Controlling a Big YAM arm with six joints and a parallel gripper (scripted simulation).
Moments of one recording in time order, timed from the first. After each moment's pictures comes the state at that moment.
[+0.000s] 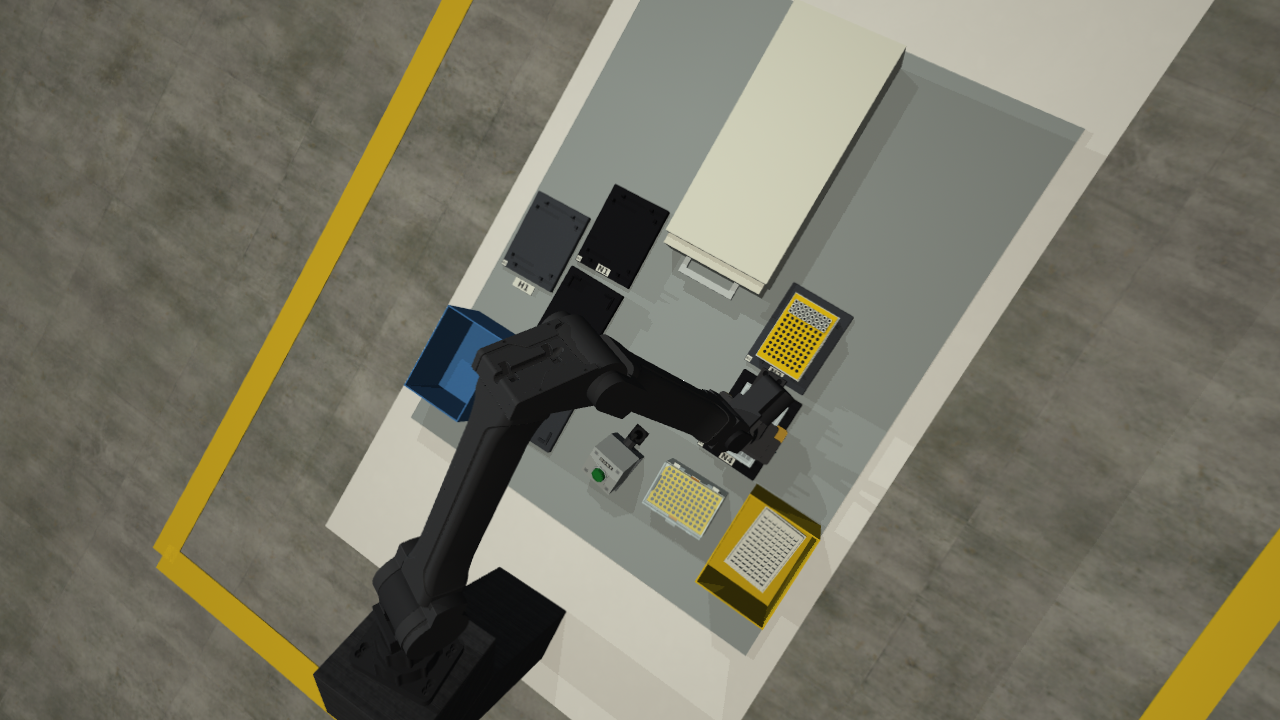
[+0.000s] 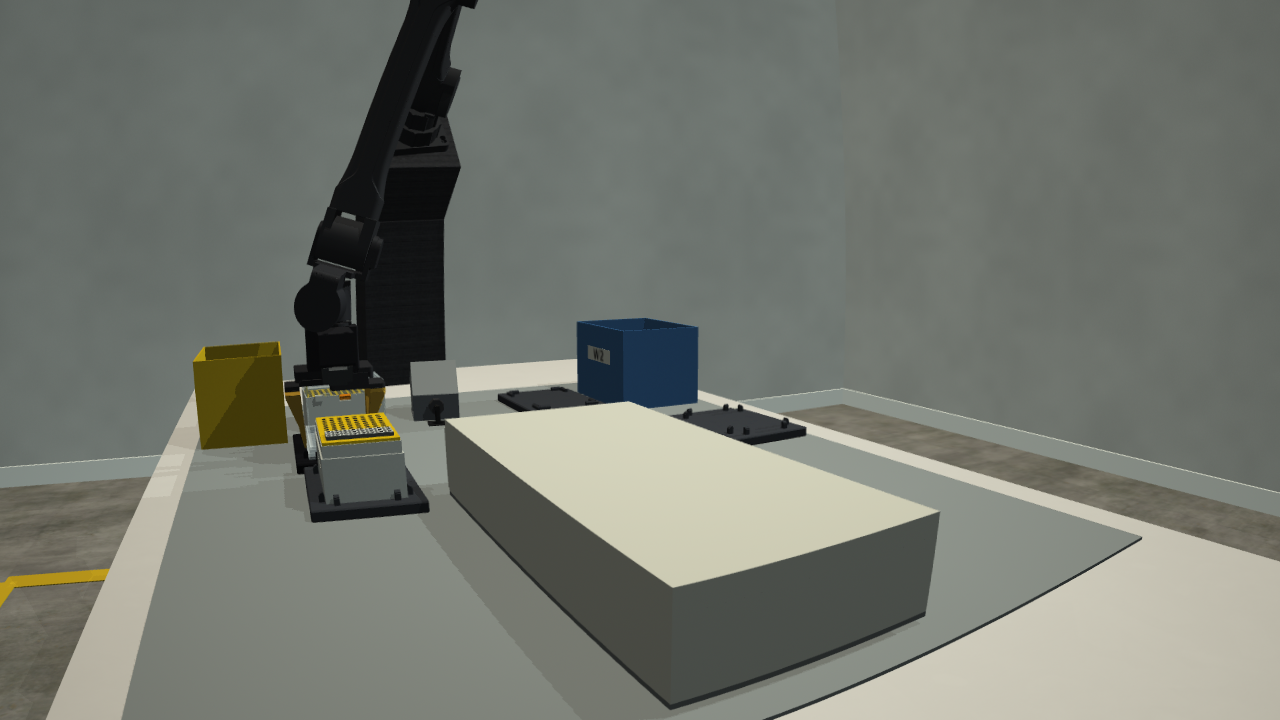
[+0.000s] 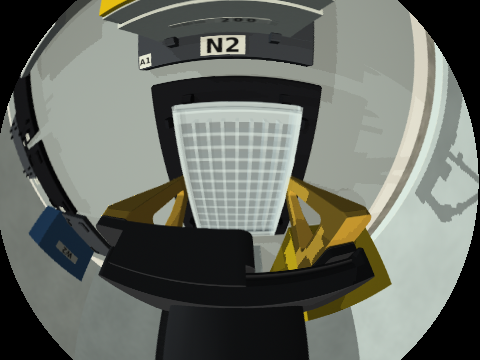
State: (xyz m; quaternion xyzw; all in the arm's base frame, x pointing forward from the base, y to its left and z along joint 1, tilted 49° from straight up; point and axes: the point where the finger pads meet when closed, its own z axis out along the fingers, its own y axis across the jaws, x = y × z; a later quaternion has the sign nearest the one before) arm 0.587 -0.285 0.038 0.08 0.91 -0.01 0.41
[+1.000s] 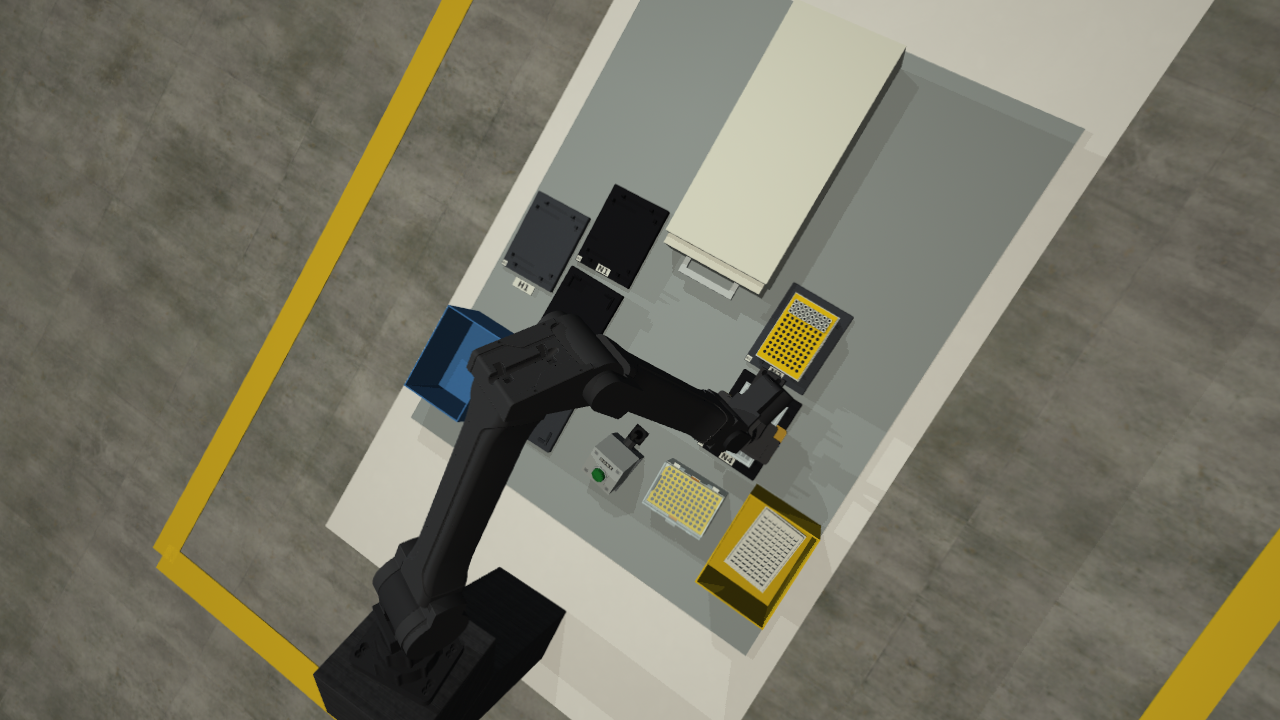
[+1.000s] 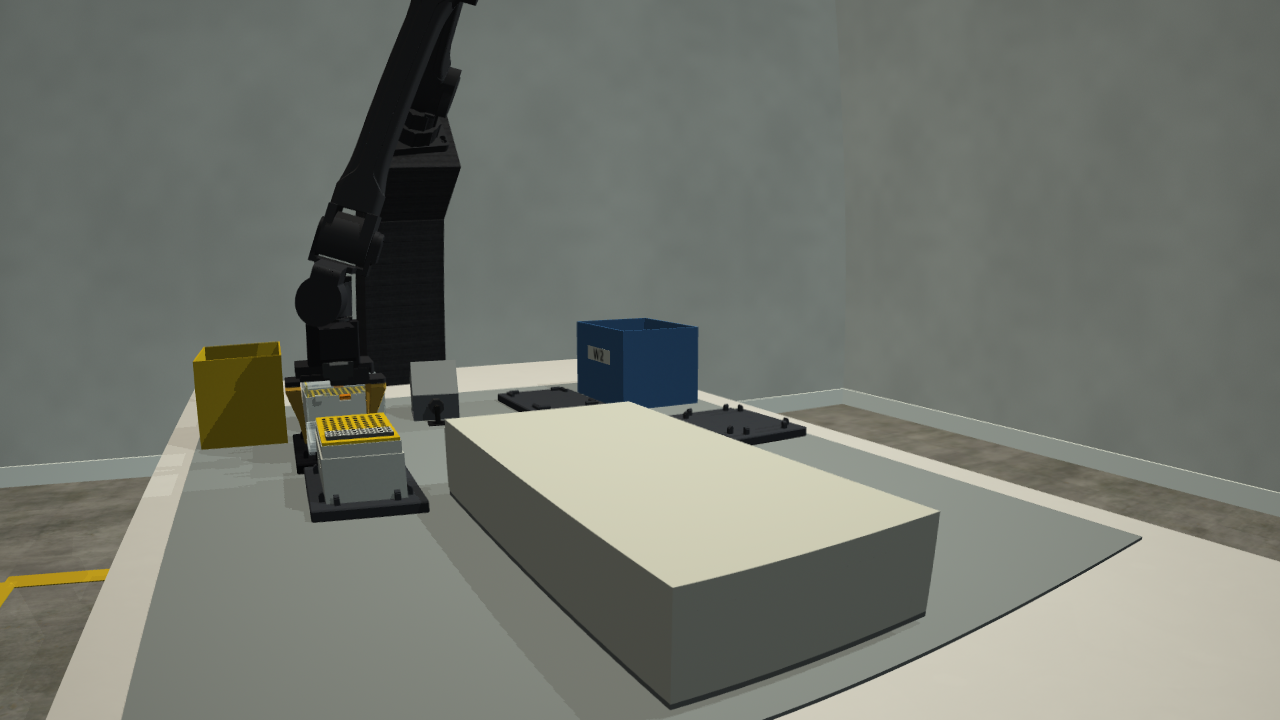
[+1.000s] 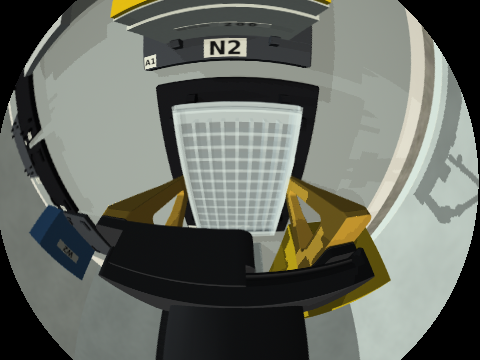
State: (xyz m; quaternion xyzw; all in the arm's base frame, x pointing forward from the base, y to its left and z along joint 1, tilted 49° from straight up) arm 0.583 -0.283 0.042 0.08 0.91 -0.01 0.41
